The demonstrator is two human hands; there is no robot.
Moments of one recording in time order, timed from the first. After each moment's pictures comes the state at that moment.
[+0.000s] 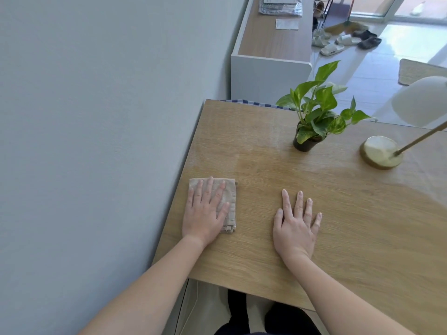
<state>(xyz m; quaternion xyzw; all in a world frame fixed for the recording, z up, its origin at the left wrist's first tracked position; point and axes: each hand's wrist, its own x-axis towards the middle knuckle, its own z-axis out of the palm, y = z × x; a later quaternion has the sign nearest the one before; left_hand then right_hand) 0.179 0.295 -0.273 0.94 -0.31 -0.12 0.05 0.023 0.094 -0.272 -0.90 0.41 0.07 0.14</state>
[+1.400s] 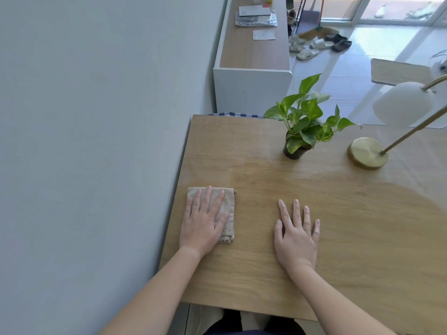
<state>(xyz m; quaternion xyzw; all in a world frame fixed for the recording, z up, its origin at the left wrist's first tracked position) 0.209 0.288 -0.270 0.92 -0.37 -0.12 0.05 0.023 0.094 -0.264 -0.89 0.42 0.06 0.16</state>
